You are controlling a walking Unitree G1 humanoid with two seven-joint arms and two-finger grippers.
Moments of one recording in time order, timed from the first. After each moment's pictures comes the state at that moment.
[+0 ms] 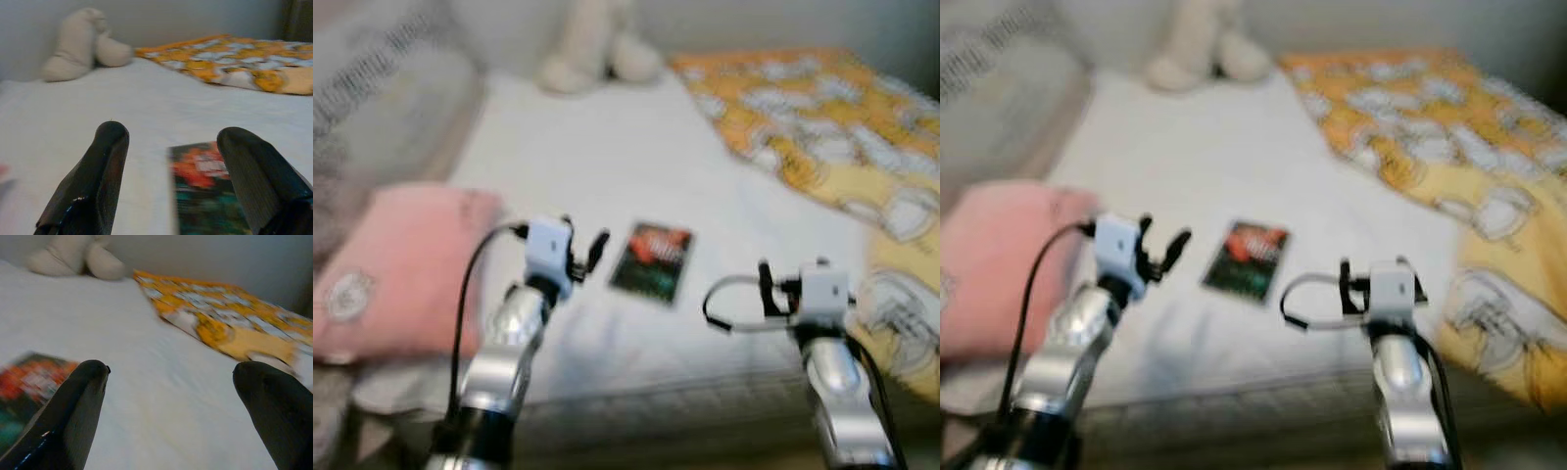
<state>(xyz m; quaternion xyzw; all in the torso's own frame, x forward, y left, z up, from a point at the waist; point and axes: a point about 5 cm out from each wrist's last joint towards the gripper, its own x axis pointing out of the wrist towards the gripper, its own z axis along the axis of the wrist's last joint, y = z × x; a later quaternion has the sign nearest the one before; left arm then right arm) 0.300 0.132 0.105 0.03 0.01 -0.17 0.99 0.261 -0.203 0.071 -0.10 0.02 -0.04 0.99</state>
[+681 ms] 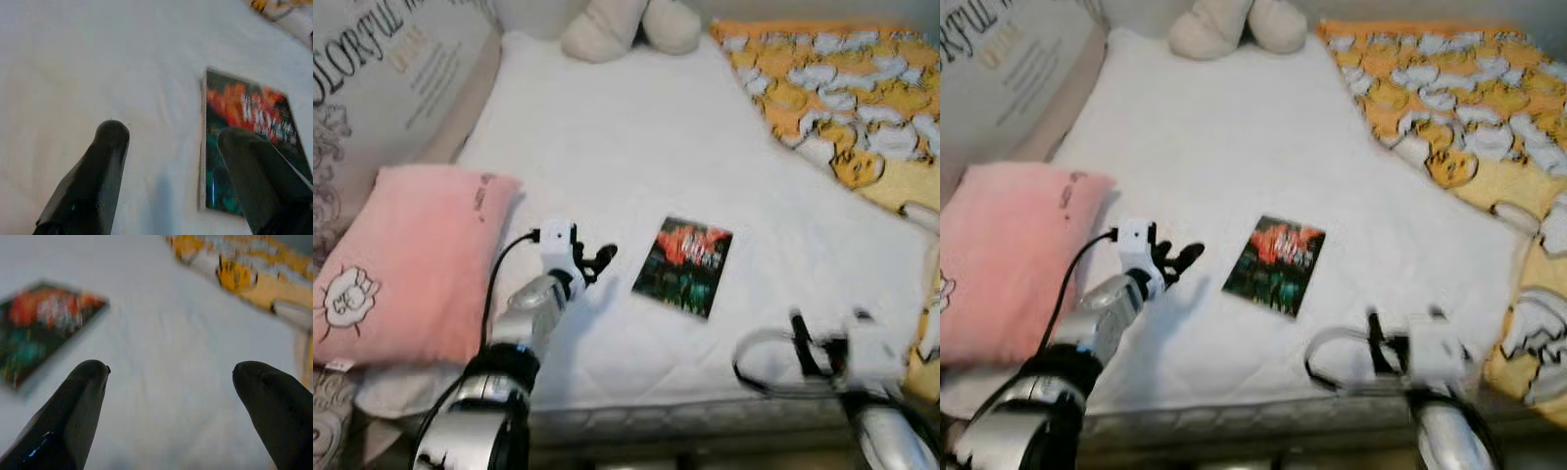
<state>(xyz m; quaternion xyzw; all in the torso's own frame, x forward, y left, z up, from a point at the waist) 0.342 0.120 0.061 -0.13 0.19 -0.16 0.96 0.171 -0.234 0.069 -0.11 0.10 -0.05 0.99</state>
